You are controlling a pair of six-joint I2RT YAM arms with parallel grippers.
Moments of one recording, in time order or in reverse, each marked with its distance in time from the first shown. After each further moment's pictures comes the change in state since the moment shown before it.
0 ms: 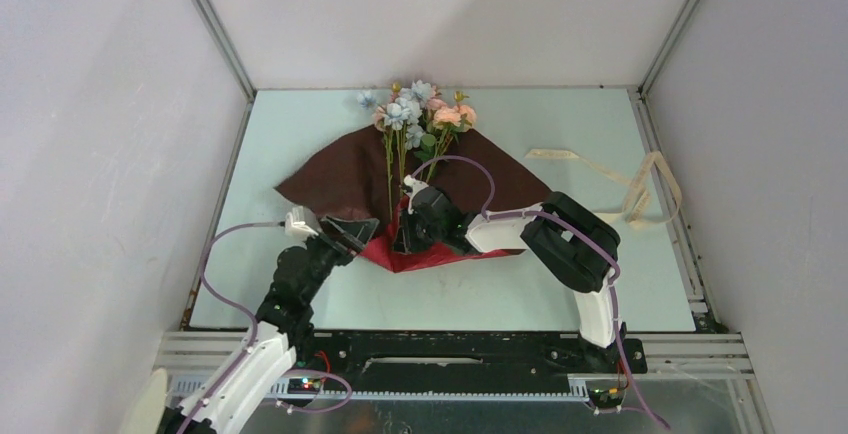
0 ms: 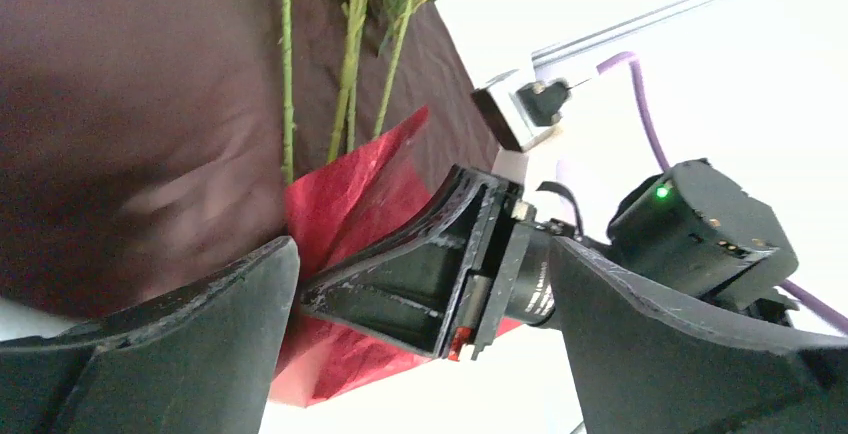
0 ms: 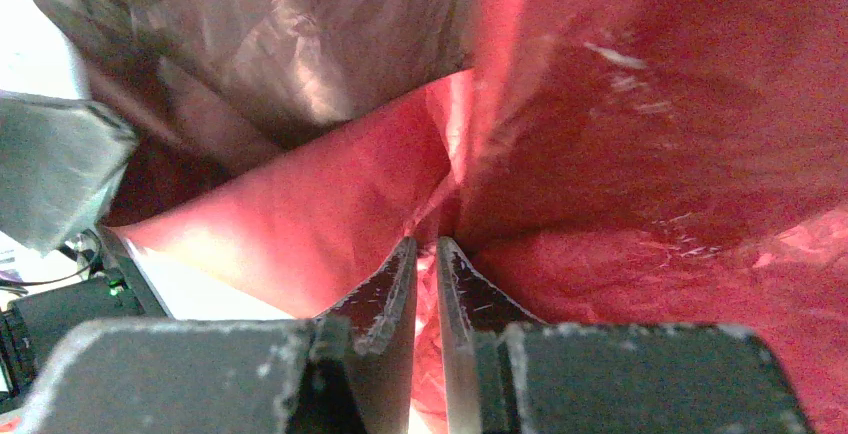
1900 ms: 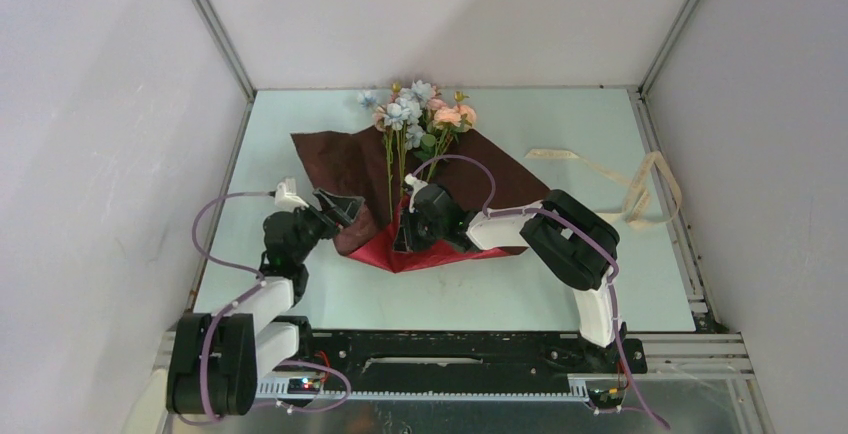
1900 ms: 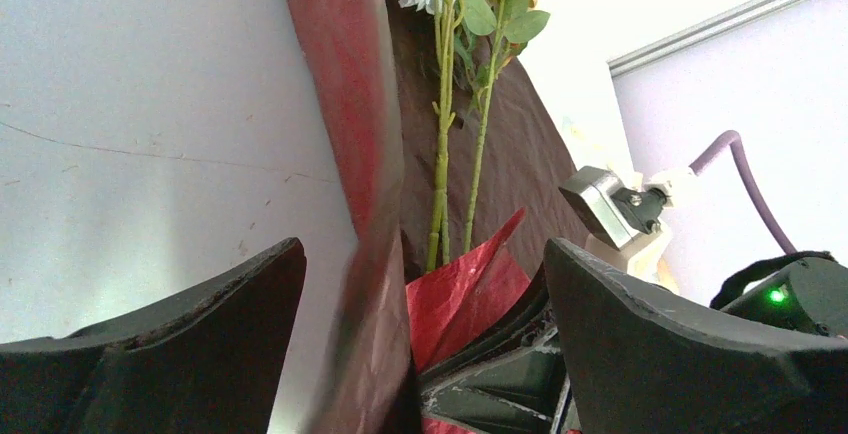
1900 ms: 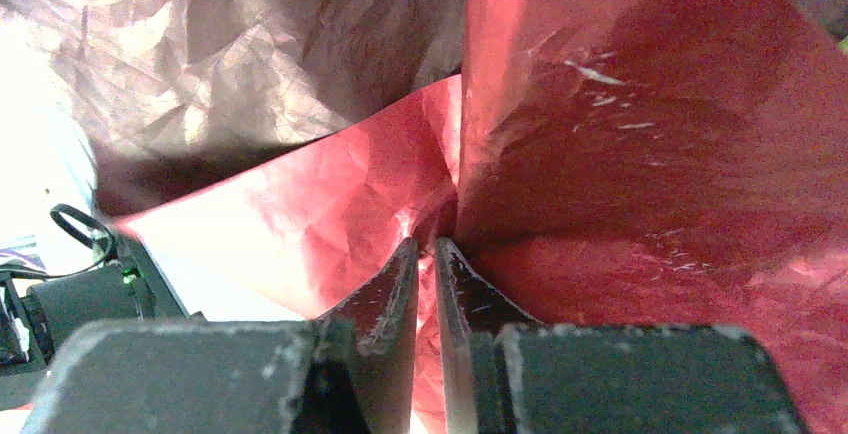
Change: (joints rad) left arm 0.337 0.588 0.140 0.406 0.302 0.230; right arm -0.021 0.011 0.005 0.002 -0.054 0.000
